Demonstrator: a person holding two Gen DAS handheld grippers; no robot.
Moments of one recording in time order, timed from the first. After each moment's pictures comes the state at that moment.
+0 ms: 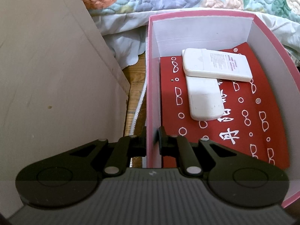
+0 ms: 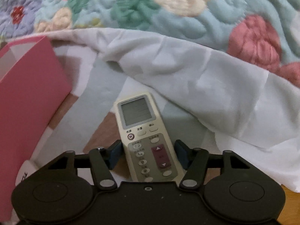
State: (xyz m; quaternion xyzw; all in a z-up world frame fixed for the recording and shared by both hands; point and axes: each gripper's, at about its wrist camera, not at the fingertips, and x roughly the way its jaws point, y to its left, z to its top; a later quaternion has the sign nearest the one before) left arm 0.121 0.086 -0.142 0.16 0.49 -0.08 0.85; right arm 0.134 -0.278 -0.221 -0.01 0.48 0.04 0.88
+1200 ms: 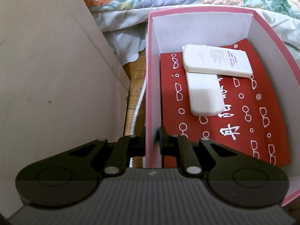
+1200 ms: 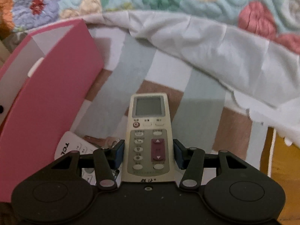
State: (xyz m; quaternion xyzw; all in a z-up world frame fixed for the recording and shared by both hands) left arm 0.120 0.086 -0.145 0.16 0.50 -0.08 0.85; right arm 0.108 -0.251 -0.206 0.06 0.54 0.05 0.84
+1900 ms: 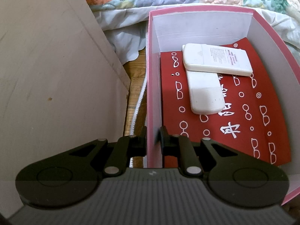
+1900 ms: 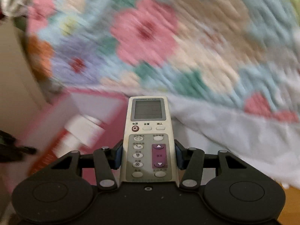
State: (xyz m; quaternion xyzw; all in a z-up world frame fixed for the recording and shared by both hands) left arm 0.119 0.089 -0.146 0.16 0.50 -0.08 0.85; right arm 0.087 -0.222 -0.117 0.06 0.36 0.11 0.93
